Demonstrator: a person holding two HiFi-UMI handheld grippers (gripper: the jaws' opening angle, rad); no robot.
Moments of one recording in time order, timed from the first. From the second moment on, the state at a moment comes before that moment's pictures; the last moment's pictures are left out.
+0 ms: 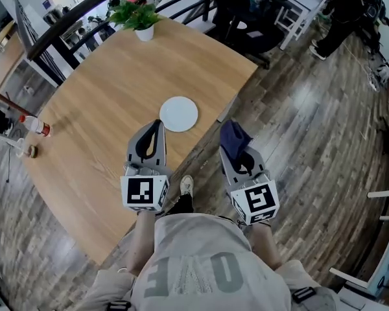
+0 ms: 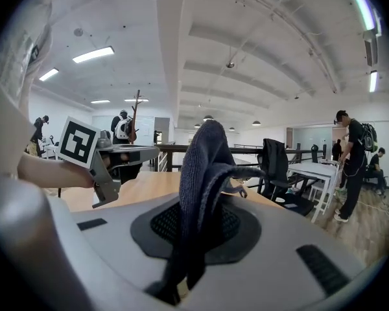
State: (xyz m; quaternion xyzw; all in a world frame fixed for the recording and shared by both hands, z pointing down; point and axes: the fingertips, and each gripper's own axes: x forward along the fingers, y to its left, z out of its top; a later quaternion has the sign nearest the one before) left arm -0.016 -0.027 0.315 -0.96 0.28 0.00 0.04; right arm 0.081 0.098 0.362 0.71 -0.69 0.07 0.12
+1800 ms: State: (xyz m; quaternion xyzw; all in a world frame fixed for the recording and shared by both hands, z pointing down) left arm 0.001 -0.137 0.588 -0.67 0.39 -0.06 -0.63; right arm 0.151 -0.135 0.435 0.50 -0.84 0.15 0.18
